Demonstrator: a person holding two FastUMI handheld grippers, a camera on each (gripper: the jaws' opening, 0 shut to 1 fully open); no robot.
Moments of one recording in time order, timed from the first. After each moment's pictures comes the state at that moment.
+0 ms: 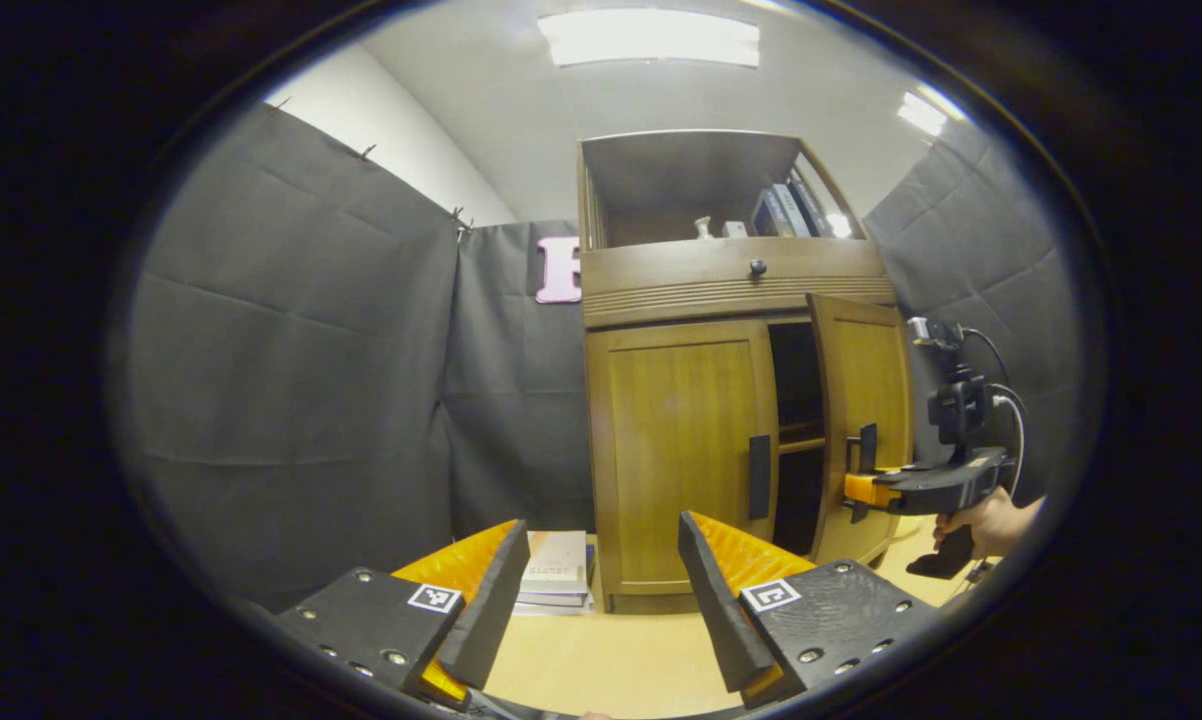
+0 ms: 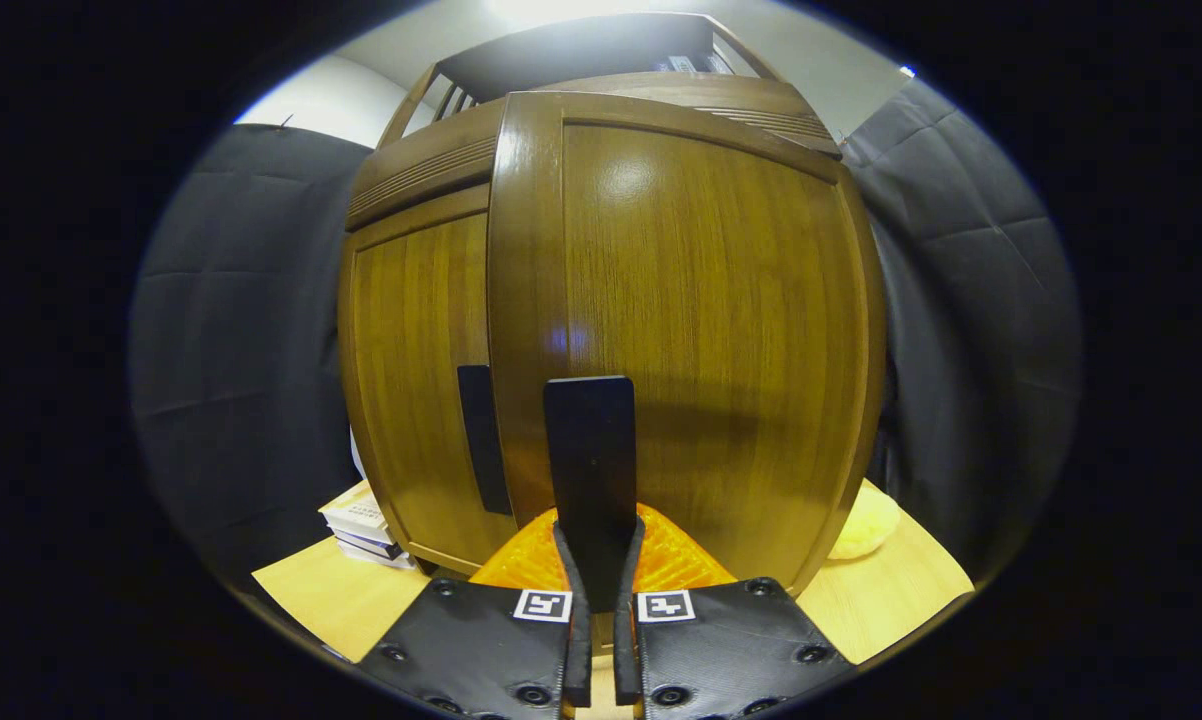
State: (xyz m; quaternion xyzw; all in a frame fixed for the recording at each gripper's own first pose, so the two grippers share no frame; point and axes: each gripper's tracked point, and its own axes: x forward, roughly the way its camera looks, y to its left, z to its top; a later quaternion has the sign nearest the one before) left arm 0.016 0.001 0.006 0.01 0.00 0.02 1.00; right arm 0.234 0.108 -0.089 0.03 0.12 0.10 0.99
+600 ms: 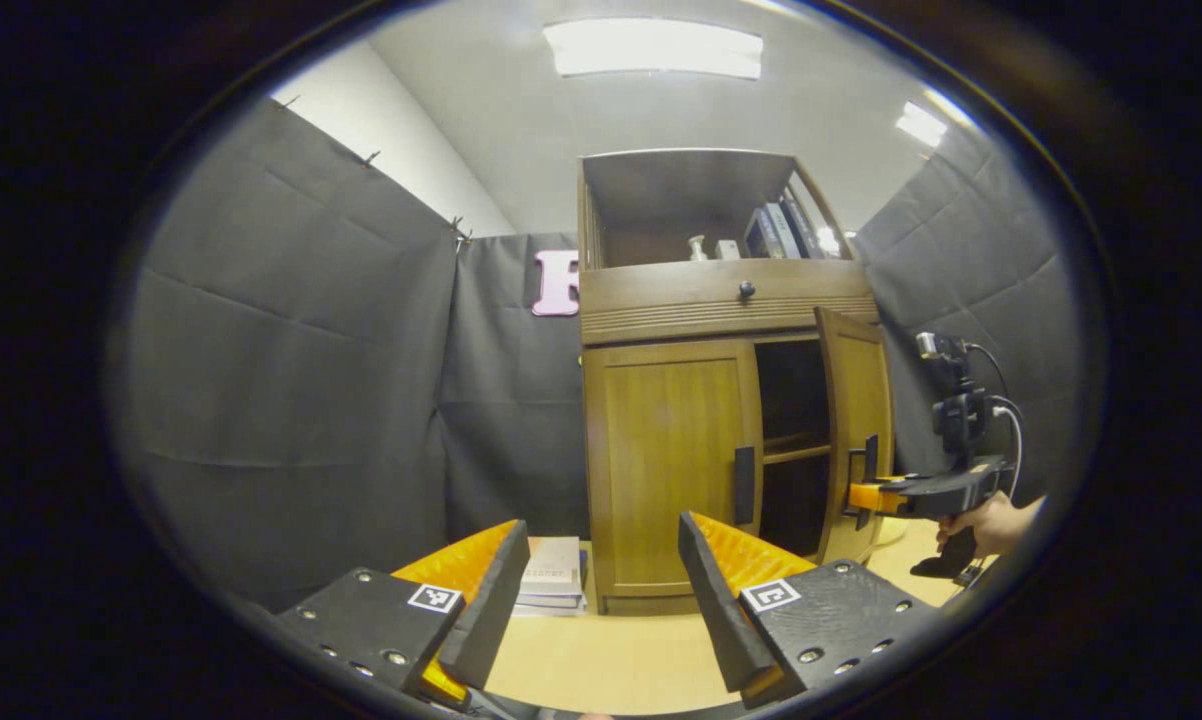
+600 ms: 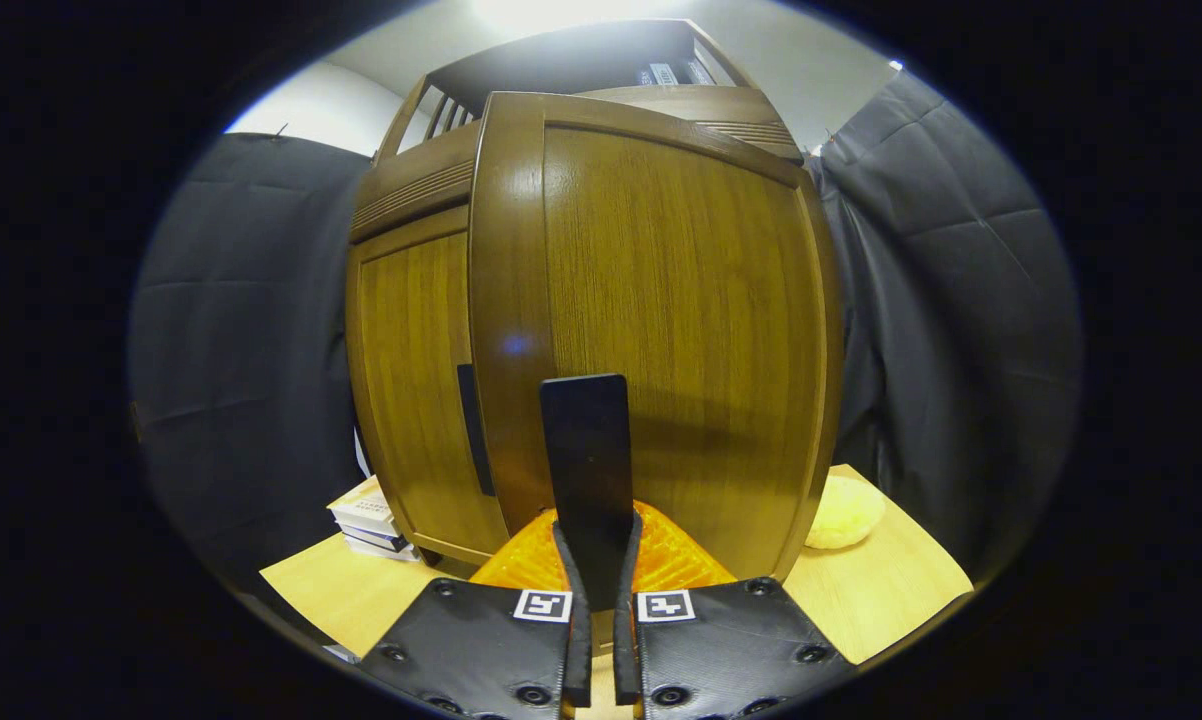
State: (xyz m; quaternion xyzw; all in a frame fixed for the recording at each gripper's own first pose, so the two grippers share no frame) left arm 0.009 -0.002 0.014 0.01 -0.02 0.00 1.00; right arm 0.202 0.084 -0.085 0.04 0.12 0.10 0.99
